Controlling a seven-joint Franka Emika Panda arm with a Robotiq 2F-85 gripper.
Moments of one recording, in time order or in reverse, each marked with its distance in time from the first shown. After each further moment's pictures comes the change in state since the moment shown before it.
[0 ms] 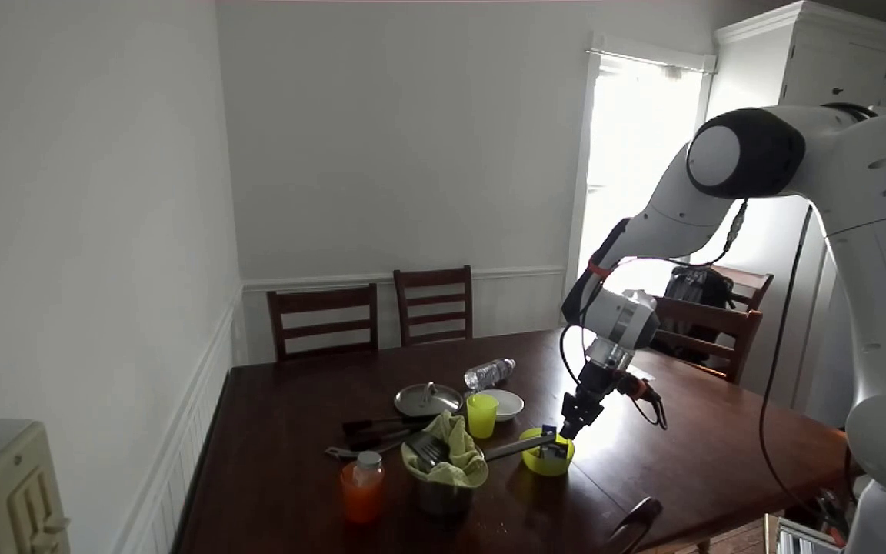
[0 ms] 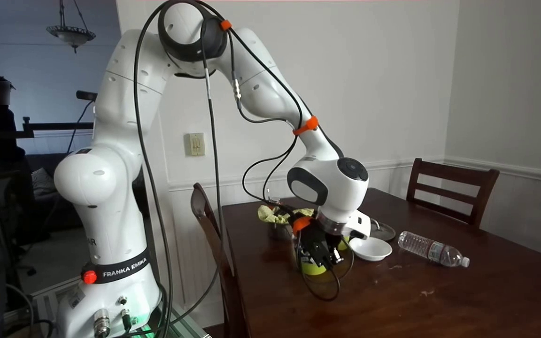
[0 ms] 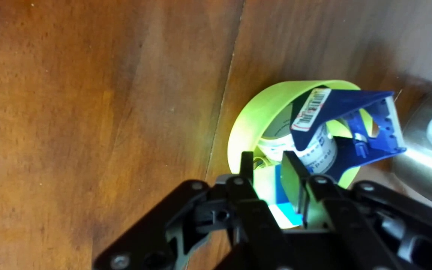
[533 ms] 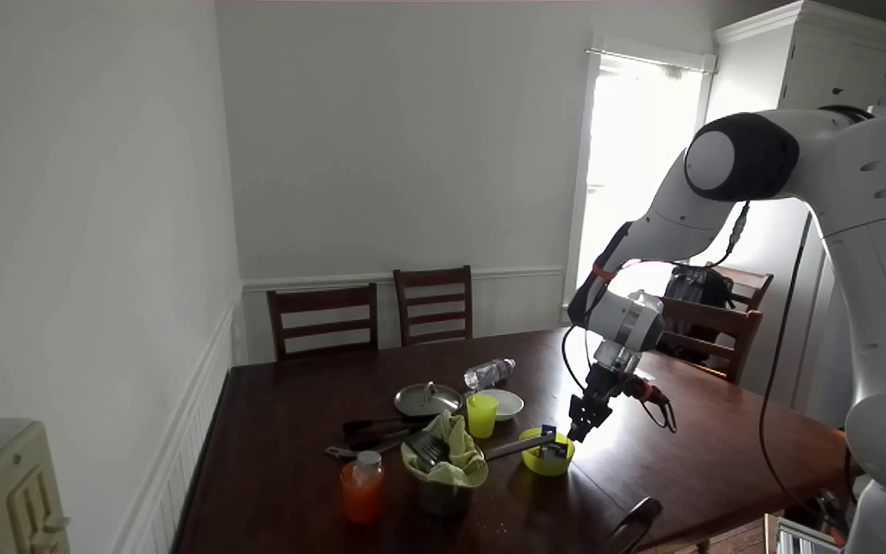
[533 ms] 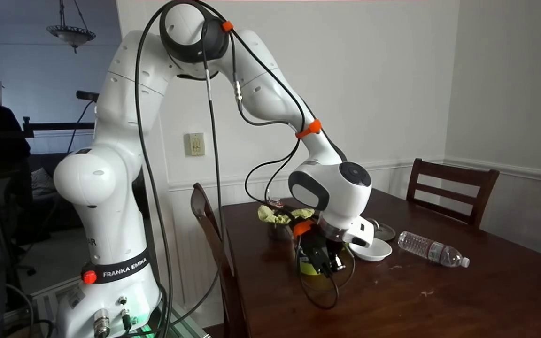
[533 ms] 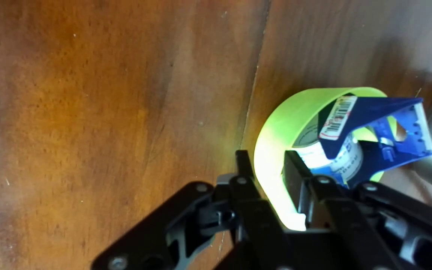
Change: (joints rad) arm -0.006 0.018 -0.026 0.002 0.001 0.000 0.016
